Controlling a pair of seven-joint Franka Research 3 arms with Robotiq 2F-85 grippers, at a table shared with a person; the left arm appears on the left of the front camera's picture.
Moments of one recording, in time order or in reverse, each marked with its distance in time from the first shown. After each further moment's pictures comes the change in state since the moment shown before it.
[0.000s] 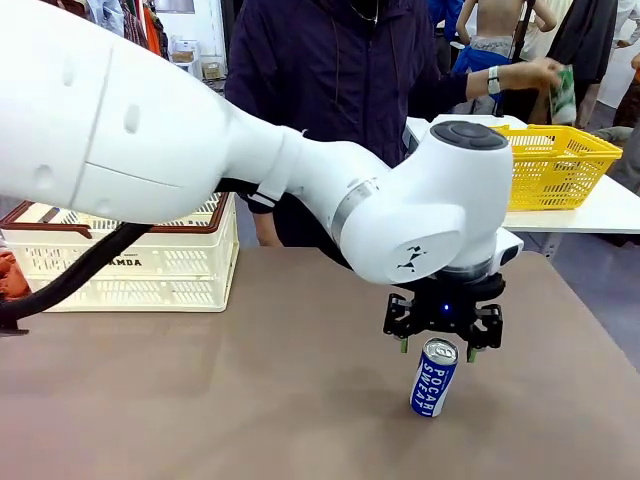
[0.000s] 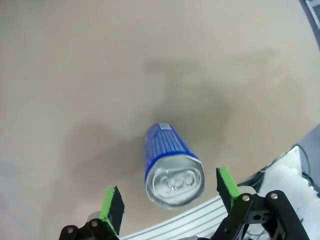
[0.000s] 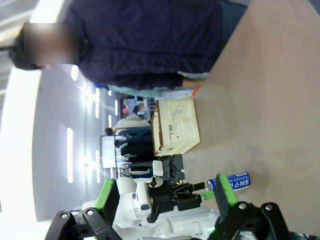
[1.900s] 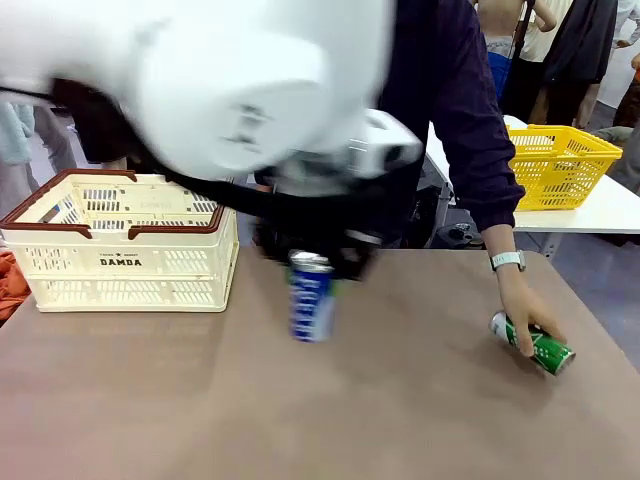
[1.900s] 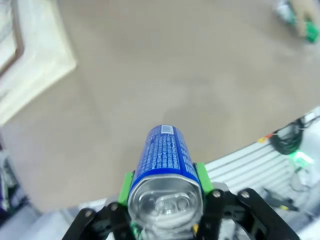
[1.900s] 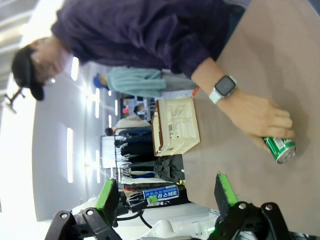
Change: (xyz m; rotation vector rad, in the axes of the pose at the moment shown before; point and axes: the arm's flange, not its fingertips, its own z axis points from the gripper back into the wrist) left arm -0.071 0.179 0.184 0.142 -0.062 -0.009; right arm 0.000 0.000 0.000 0.000 0.000 -0.001
